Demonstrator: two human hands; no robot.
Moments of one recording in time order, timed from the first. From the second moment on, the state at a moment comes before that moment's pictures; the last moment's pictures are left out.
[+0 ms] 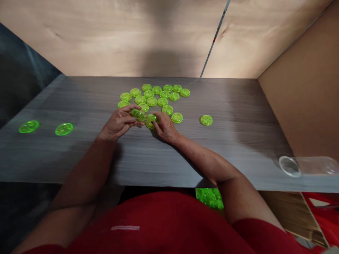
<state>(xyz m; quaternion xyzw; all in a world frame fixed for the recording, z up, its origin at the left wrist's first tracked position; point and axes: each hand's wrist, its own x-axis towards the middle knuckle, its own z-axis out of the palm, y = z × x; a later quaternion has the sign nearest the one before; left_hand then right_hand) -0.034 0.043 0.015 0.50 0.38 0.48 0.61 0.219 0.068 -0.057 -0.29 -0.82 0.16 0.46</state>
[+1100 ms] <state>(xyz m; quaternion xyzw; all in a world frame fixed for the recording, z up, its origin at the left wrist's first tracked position) 0.027 0.023 -0.006 0.79 0.53 0.29 0.12 0.285 0.019 -0.049 -0.33 -0.82 0.18 0.42</state>
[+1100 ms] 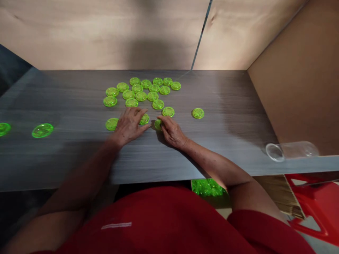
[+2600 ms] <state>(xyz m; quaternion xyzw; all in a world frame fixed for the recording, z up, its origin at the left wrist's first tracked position) 0.036 0.008 0.016 0.70 0.39 0.44 0.41 0.270 0.006 -0.015 -0.37 -0.76 0.25 0.47</state>
